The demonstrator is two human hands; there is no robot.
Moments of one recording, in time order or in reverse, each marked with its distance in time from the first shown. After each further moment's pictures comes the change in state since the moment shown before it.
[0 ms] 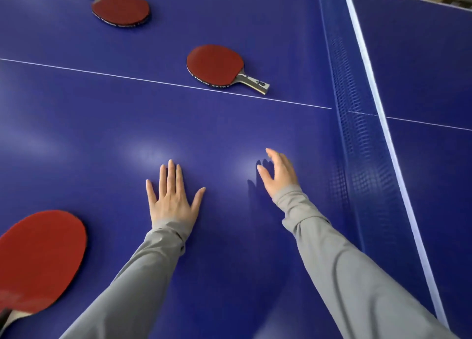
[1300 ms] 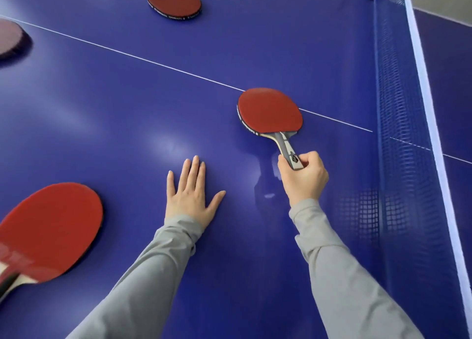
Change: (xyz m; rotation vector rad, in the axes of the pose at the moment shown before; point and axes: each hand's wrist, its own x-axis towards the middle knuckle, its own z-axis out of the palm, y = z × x) left_hand 0.005 -0.004 0.001 0.002 -0.028 0.012; right_hand 0.033 -0.022 0.020 0.205 0.468 0.045
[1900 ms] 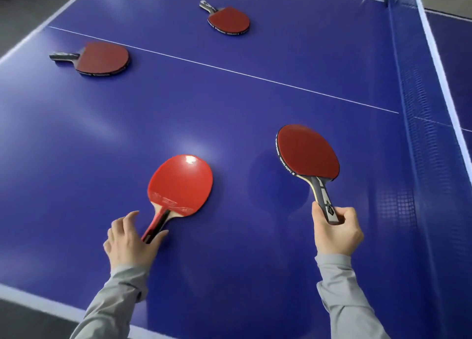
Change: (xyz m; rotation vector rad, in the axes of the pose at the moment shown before) left_hand -0.211 -0.274 -0.067 -0.348 0.156 -0.524; right_hand -0.254 -0.071 -0.065 0.047 0.180 0.195
